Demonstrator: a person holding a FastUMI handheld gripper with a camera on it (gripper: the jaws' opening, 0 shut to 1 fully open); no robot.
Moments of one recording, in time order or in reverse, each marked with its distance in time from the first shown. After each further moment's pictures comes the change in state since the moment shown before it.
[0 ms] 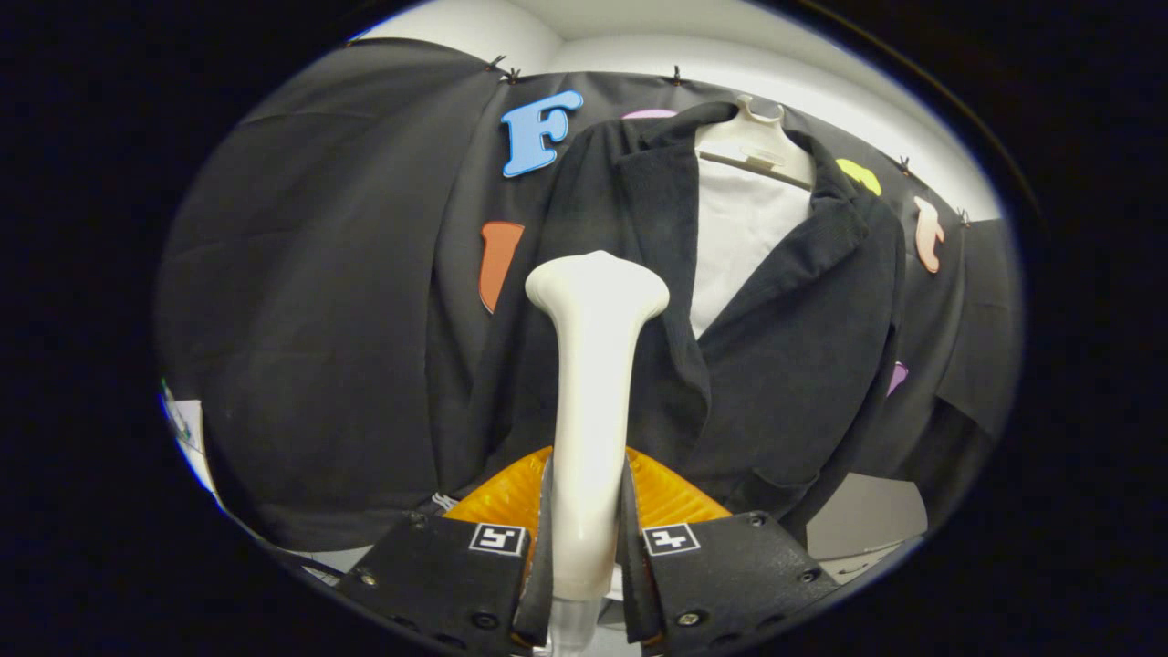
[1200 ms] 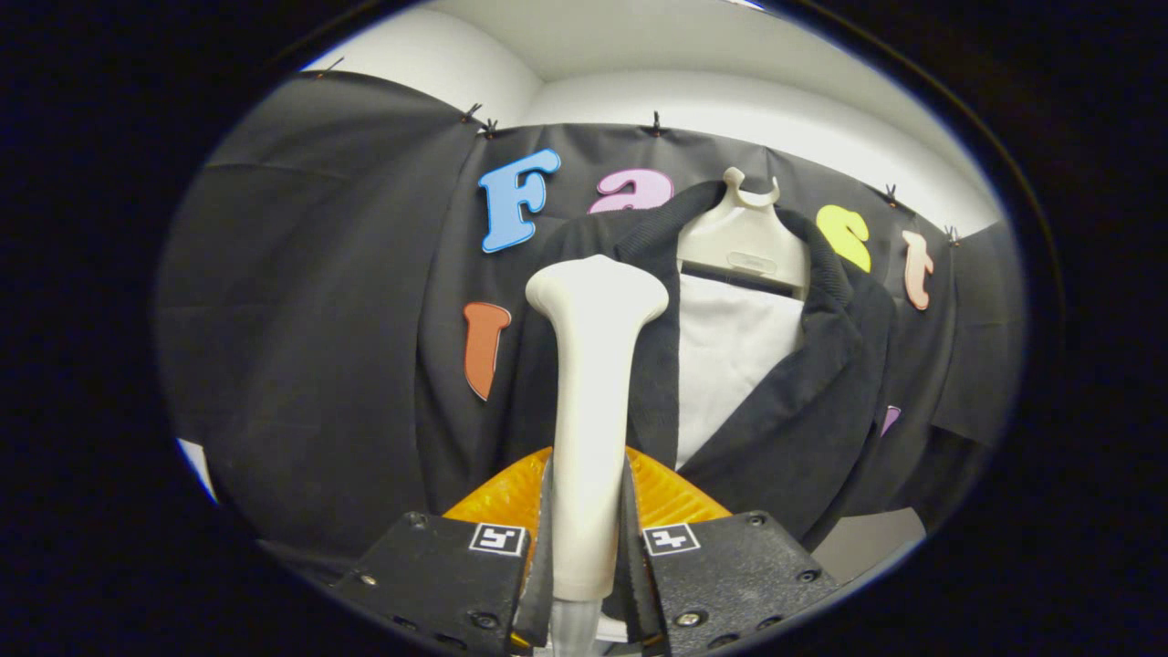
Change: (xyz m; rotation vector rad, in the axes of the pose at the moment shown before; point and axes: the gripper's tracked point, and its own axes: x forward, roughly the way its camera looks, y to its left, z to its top) arm 0.007 -0.015 0.115 0.053 -0.200 -0.023
